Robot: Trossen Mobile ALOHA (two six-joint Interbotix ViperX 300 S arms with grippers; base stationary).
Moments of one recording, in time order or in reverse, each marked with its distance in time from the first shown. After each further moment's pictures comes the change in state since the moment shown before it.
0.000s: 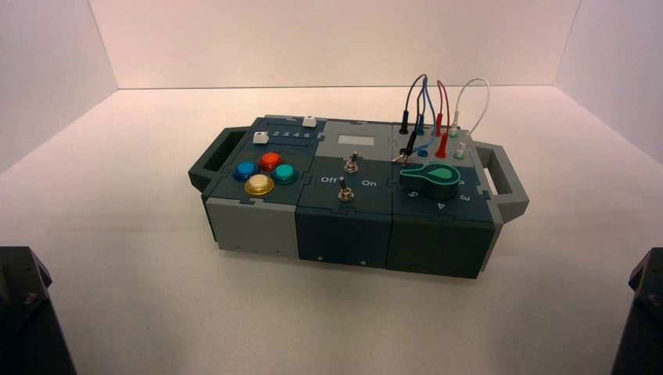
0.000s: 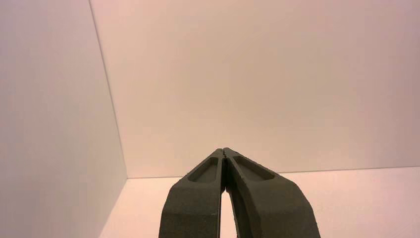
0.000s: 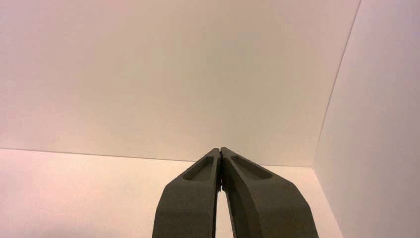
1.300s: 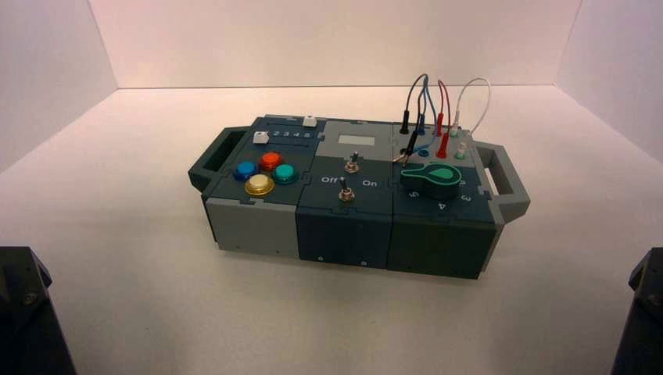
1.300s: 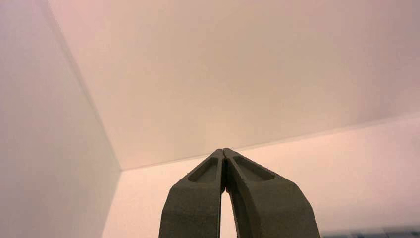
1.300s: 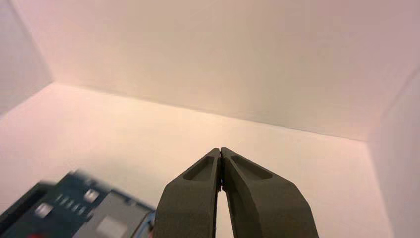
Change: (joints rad) left arm -0.114 -0.038 -0.132 0.012 0.354 0.126; right arm 0.193 0.074 -0.144 0.000 0.333 -0.003
